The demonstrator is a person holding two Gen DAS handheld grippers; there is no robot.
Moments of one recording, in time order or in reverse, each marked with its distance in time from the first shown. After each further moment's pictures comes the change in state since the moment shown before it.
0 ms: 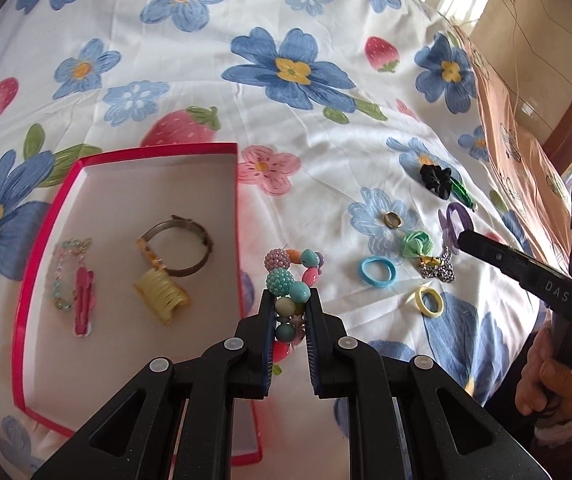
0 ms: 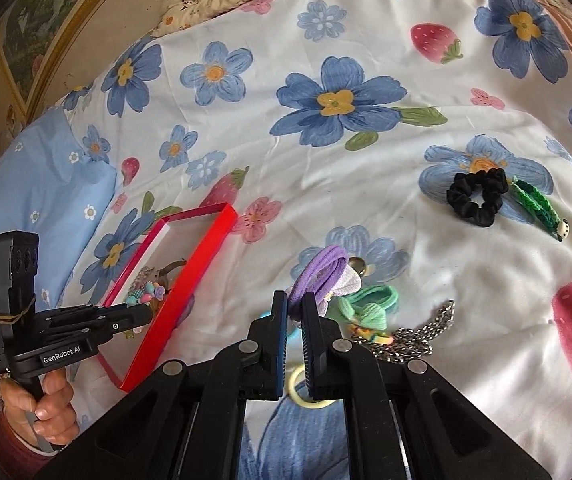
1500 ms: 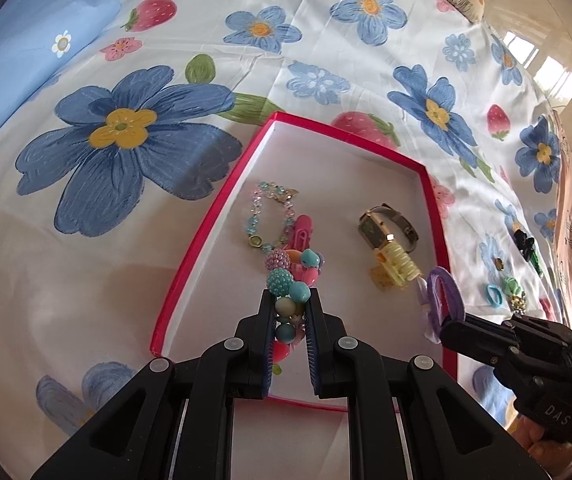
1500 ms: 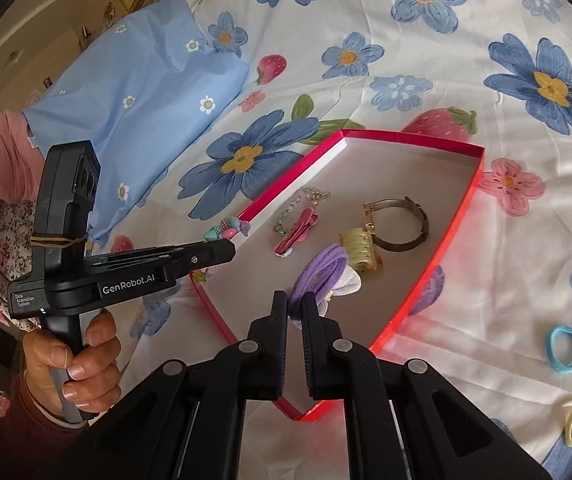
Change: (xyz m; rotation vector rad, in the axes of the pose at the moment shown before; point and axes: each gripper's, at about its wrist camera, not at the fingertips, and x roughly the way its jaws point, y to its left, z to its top) left arm -0.049 0.132 -0.044 -0.306 -0.035 0.163; right arm 0.099 0.184 -0.037 -0.309 0.244 0.299
